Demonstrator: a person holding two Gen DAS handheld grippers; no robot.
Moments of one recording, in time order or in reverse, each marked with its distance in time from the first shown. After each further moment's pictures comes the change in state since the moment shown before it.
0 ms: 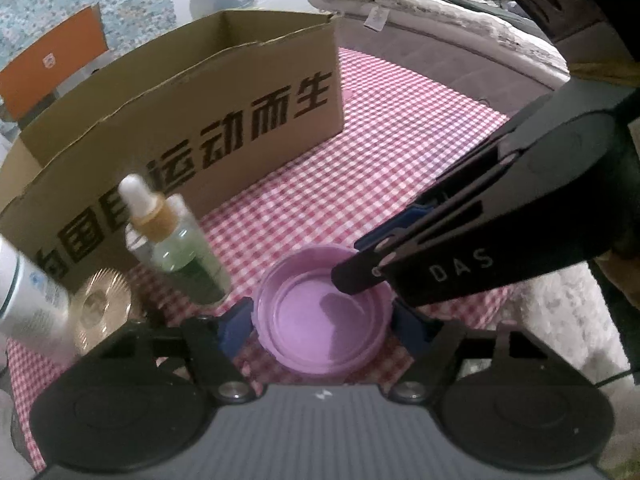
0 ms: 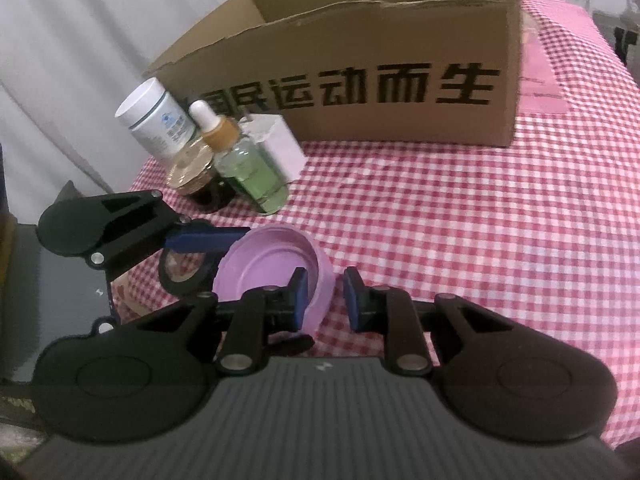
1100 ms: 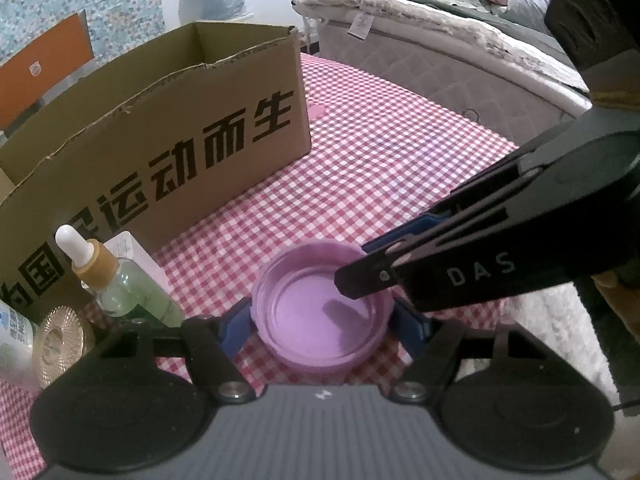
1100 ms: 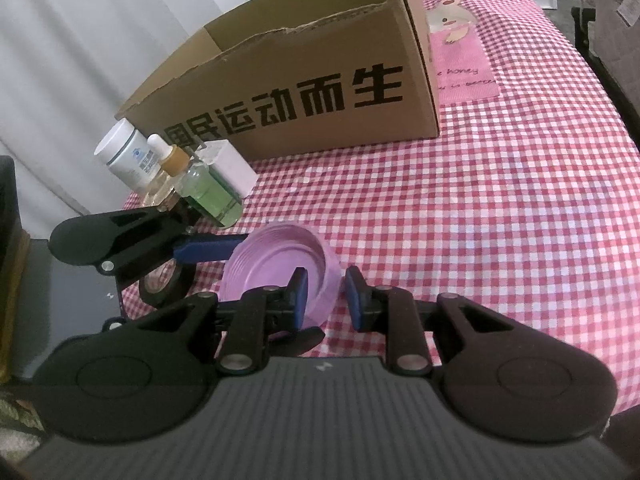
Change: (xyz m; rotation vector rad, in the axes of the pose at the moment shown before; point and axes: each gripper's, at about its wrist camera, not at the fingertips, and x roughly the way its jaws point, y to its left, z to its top) left arm 0.013 -0.022 0.019 0.008 -0.013 -0.020; right arm -0.022 -0.033 -0.014 0.103 -0.075 -0.003
